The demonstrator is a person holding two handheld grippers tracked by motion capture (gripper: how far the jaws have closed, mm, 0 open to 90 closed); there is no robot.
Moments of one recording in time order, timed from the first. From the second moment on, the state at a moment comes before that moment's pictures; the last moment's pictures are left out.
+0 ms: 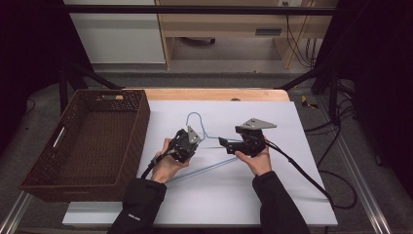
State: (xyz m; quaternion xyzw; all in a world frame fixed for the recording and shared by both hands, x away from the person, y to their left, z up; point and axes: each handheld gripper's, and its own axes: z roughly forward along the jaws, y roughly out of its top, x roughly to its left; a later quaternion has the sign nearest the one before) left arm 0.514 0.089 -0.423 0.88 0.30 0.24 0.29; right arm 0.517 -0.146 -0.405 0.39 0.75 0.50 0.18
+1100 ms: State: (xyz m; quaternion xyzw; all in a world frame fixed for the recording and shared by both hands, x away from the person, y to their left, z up) left arm 0.504 0.085 -0.421 0.88 0.28 0.25 0.30; right arm 0.572 -0.087 -0.430 0.41 0.76 0.48 0.12
